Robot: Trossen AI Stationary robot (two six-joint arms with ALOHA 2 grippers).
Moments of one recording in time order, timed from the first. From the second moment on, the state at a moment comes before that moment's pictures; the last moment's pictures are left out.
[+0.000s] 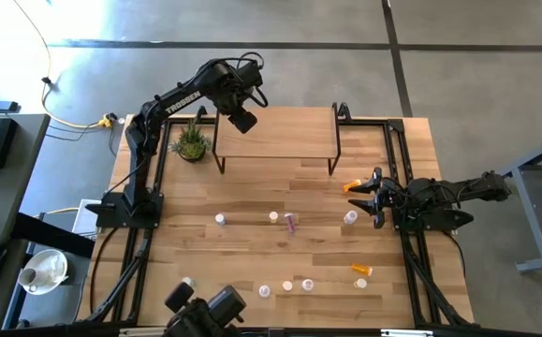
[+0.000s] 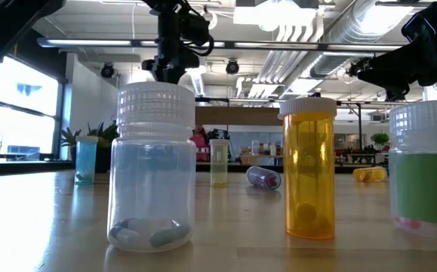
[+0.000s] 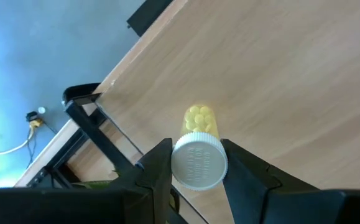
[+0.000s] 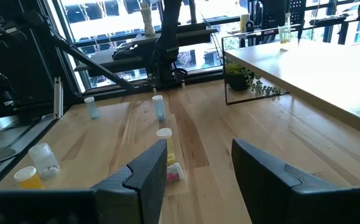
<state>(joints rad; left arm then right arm) 0.74 2.02 2.11 -1.52 -0.21 -0.14 0.21 0.02 0.07 -0.12 0.30 0.16</state>
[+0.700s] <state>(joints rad) 0.74 2.02 2.11 -1.50 -0.19 -0.12 0.21 0.02 0.07 -0.12 0.30 0.16</state>
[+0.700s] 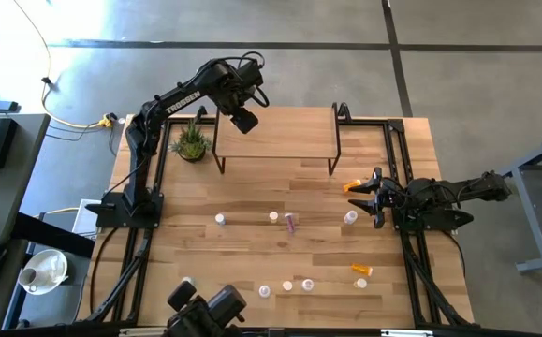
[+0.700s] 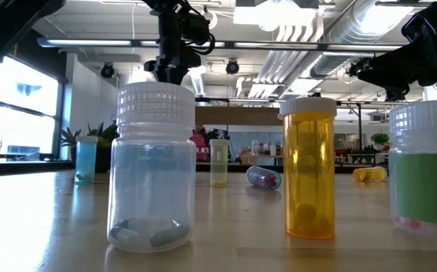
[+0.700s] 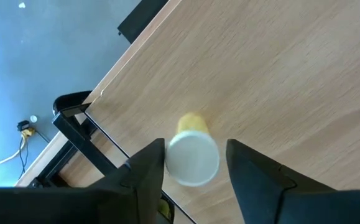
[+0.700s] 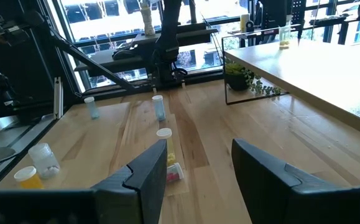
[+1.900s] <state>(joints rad) 0.68 1.82 2.29 -1.57 -0.12 -0.02 0.21 0.02 0.07 -0.12 0.30 0.16</state>
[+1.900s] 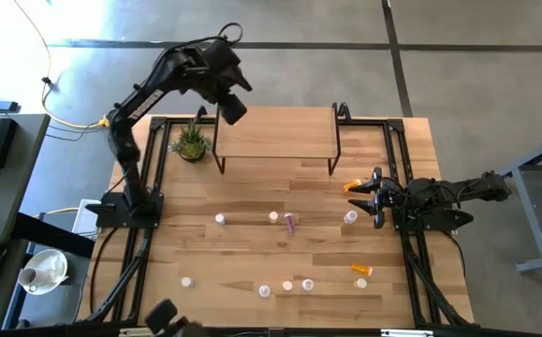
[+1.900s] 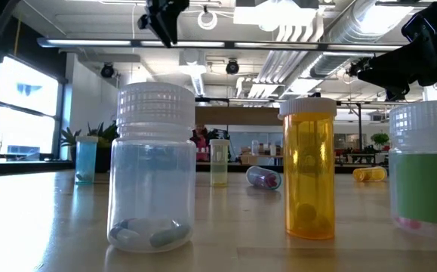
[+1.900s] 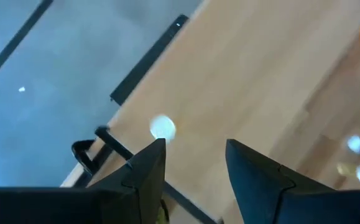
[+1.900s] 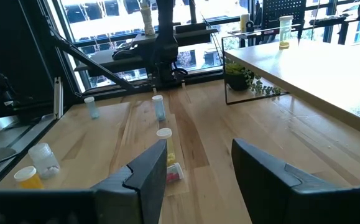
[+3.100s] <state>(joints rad) 0.40 0.86 0.84 -0.58 -0.18 -0.17 0.21 0.02 0.07 -0.12 0.30 0.16</state>
